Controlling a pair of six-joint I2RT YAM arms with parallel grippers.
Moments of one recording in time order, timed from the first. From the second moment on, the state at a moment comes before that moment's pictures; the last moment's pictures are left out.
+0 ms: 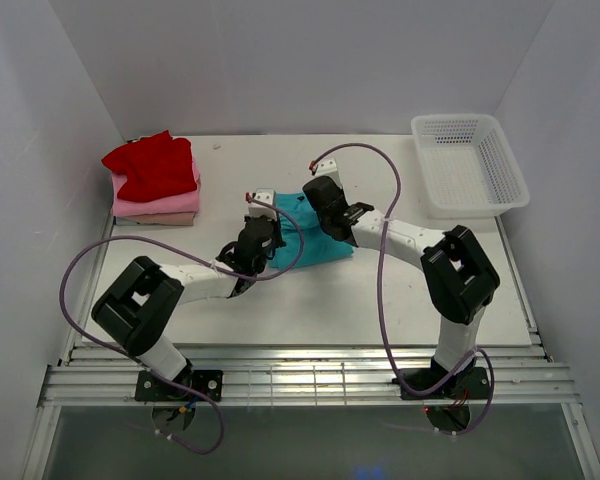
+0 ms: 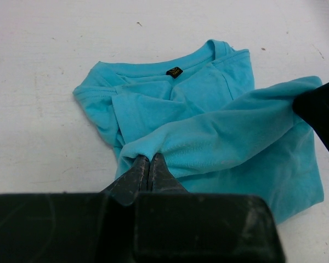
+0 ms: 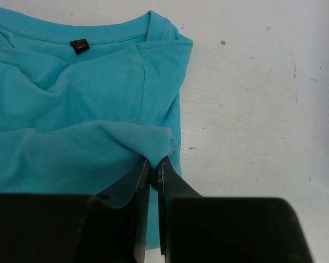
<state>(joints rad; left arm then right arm) -0.69 1.57 0.68 0.62 -0.46 -0.29 0.76 1.83 1.30 -0.18 0.59 0.19</state>
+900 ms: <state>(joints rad) -0.55 1.80 1.06 0.66 -0.50 -0.22 0.67 2.00 1.54 0.02 0.69 -0.03</state>
